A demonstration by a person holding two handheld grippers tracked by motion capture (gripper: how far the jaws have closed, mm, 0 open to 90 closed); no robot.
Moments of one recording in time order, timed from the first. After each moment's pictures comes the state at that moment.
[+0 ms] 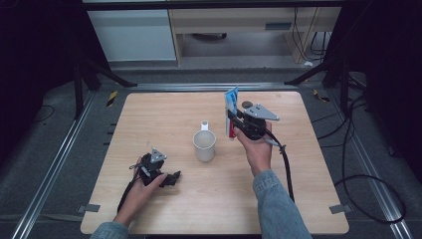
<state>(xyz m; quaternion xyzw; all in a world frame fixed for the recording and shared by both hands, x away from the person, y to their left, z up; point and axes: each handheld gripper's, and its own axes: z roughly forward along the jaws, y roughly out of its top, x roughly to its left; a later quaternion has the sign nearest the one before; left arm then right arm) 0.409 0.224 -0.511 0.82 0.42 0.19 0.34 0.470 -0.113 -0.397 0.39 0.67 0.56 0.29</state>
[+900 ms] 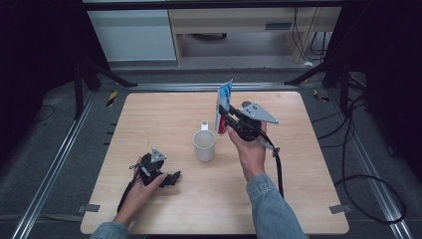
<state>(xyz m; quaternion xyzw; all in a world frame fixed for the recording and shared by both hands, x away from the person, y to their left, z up) 0.409 0.224 -0.511 0.82 0.42 0.19 0.34 0.445 -0.091 -0.367 0.36 0.63 0.62 0.29</state>
